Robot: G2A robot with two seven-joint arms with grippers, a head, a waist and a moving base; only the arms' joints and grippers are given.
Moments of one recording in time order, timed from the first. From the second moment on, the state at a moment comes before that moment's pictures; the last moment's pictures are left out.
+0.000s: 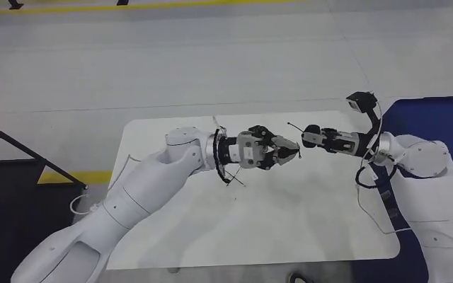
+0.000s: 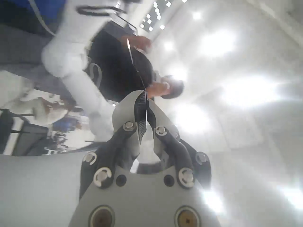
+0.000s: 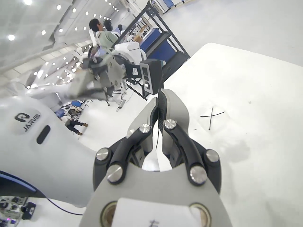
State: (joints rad) left arm 0.50 -1.27 -0.59 -1.34 -1.53 0.41 -0.93; right arm -1.00 -0.90 1.46 -1.50 0.36 -0.60 1.22
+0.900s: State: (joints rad) left arm 0.65 -1.29 -0.69 -1.38 -1.75 0.40 -0.89; right arm -1.16 -0.85 1.52 -1.67 0.44 -0.73 1.09
